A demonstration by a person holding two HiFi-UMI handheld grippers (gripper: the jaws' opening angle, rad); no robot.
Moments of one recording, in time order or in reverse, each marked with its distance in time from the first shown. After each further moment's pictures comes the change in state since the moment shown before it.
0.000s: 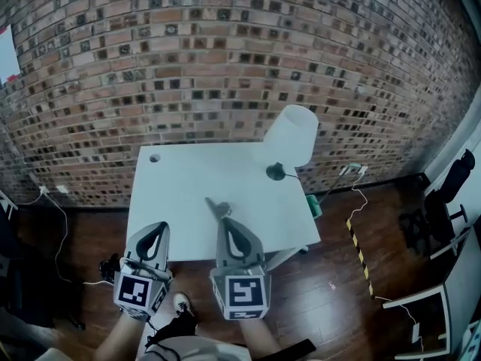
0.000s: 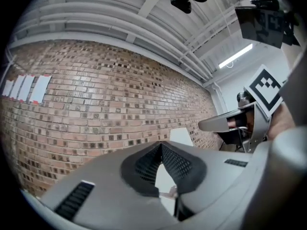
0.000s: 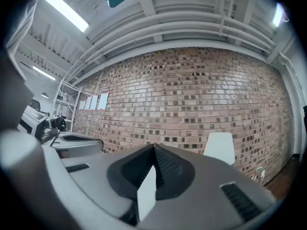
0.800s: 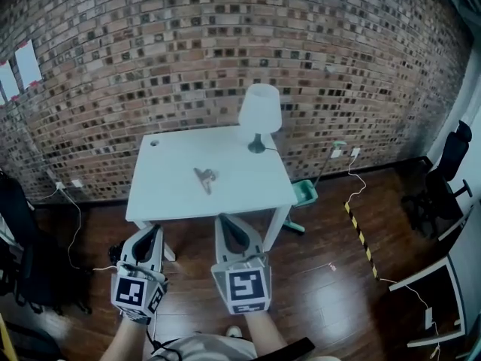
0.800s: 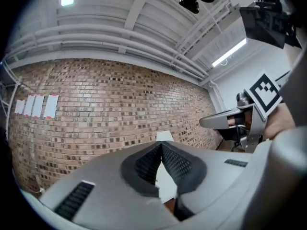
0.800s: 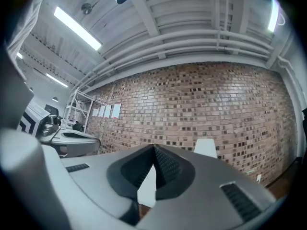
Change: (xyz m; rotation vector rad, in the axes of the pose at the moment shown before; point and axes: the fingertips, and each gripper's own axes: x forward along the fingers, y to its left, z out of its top) left arm -0.158 -0.183 0.050 0.040 0.018 0.062; right arm -0.240 -0.023 0.008 -0.023 -0.081 0.096
